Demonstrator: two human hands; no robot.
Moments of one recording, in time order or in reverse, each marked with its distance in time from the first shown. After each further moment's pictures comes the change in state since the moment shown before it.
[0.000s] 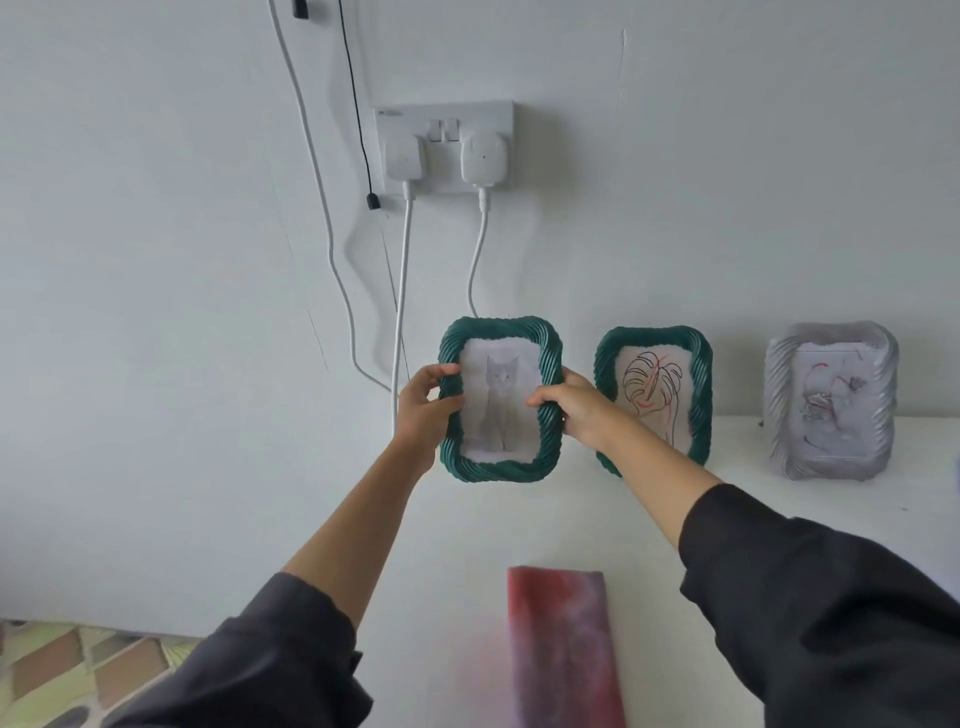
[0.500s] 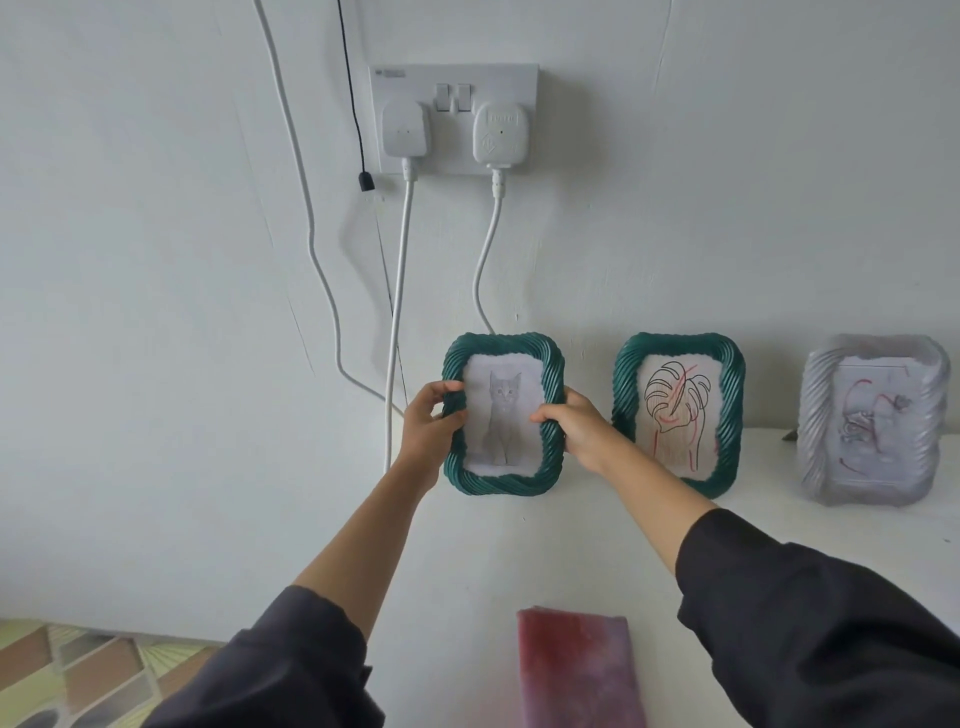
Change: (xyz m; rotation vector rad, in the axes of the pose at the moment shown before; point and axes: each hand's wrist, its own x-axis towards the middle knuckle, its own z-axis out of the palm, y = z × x) left_hand 0.045 -0.044 0.000 -0.039 -0.032 -0.048; right_hand 0.057 0.033 -0.001 -0.072 0.066 0.027
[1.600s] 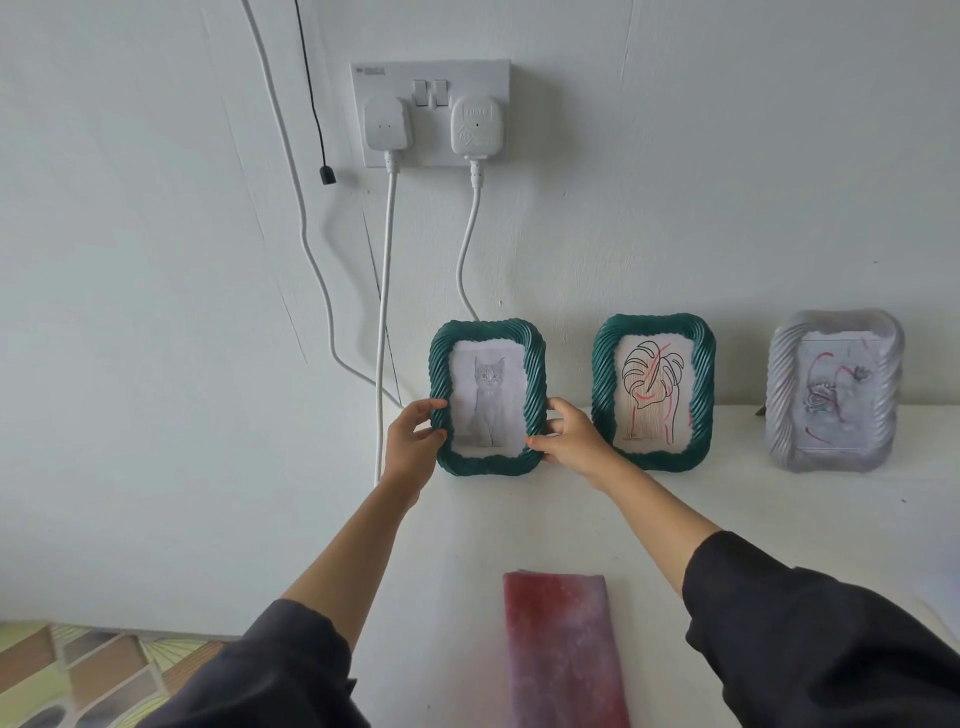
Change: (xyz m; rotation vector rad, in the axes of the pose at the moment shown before) left_hand -0.029 -0.022 -0.010 0.160 0.067 -0.027; right_hand -0.038 0.033 -0.010 -0.236 0.009 -0.080
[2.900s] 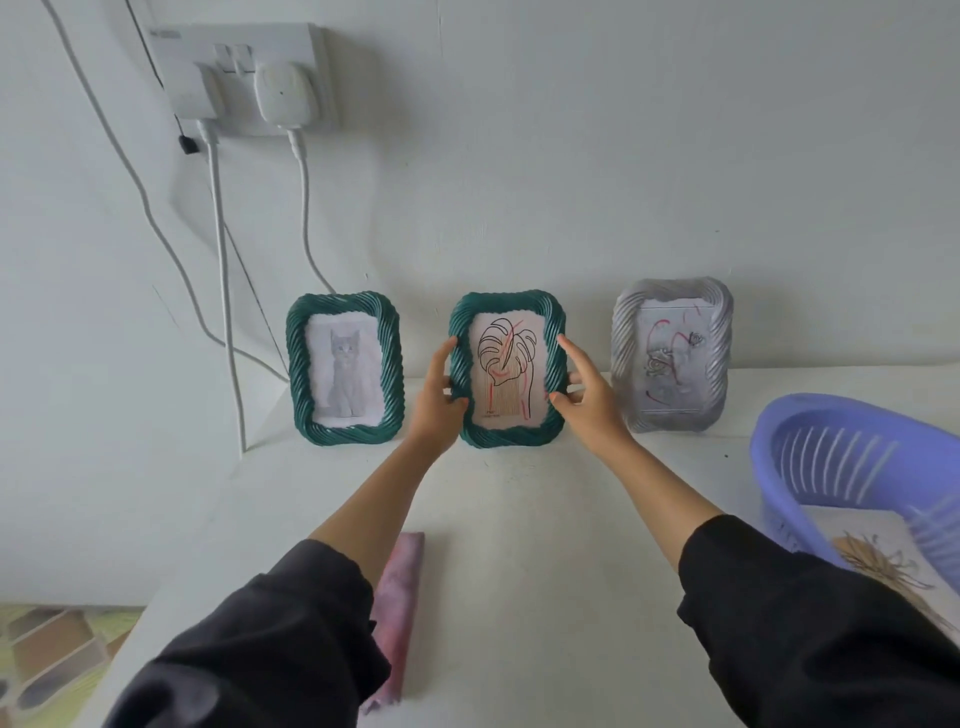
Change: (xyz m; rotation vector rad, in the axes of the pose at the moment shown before) left_hand -0.052 0.031 0.179 0.291 -0.223 0.034; right_hand -0.054 0.046 -0.168 -0.166 0.305 -0.278
